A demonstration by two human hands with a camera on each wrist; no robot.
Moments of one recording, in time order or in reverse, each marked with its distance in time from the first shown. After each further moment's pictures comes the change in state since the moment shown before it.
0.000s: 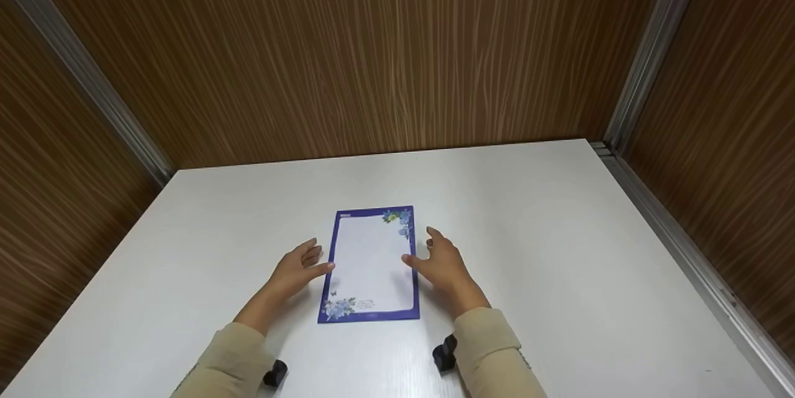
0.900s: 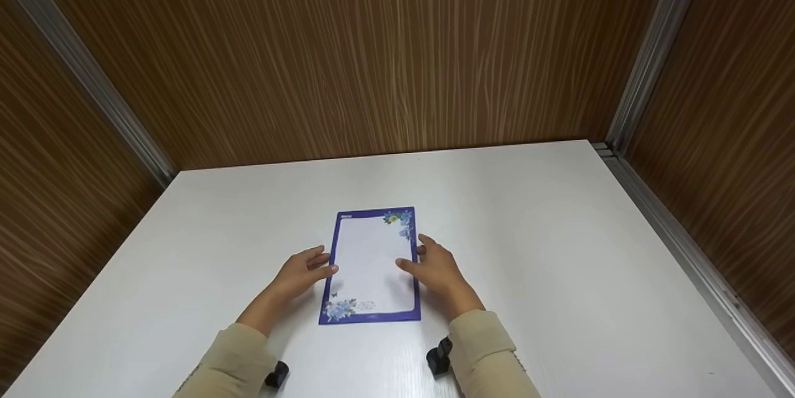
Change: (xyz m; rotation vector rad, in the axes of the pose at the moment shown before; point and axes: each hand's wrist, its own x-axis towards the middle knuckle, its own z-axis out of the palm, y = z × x) left_hand 0.000 0.002 0.004 0.005 -0.038 -0.049; right_hand 0.000 -0.006 0.011 0.028 -0.006 0.017
